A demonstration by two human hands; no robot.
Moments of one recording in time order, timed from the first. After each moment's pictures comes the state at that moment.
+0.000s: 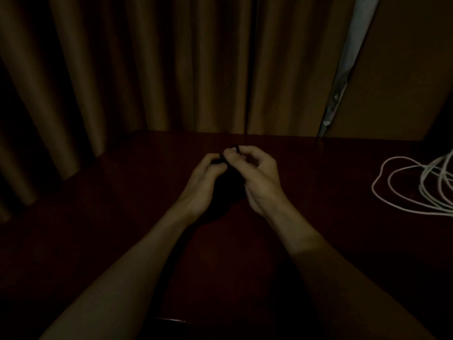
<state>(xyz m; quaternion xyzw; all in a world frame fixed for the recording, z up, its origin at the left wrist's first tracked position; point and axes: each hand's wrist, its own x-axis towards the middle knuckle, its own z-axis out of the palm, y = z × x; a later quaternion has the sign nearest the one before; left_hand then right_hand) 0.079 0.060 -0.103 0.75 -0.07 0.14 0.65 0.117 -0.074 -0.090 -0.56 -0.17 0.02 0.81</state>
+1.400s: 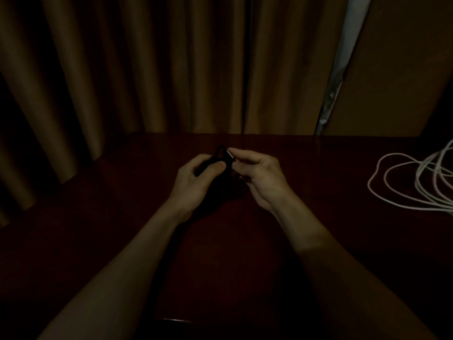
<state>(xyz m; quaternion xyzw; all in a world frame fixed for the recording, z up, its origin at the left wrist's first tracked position) 0.084 0.065 -0.101 0.73 -0.02 0.18 0.66 0.128 -0.095 -0.087 -0.59 -0.19 0.08 0.78</state>
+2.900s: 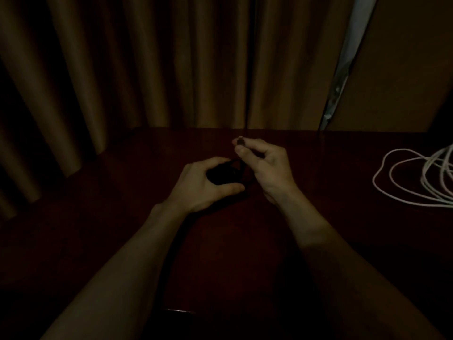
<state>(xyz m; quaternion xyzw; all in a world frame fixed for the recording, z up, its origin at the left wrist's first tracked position) 0.087 0.081 -0.110 0.90 -0.09 0.16 0.39 0.134 -0.095 -0.088 -0.64 -0.24 -0.09 0.72</state>
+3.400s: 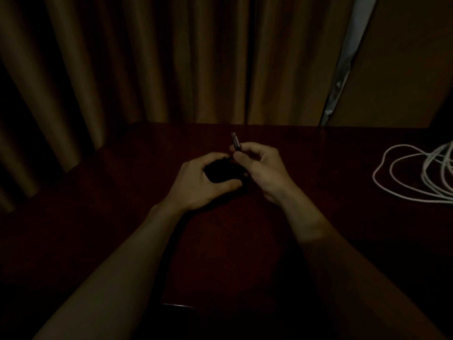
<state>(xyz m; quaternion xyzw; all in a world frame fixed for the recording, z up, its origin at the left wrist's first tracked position) 0.087 0.081 -0.118 0.88 -0.09 0.19 0.42 0.139 -0.095 -0.099 -0.71 -0.21 0.00 0.68</state>
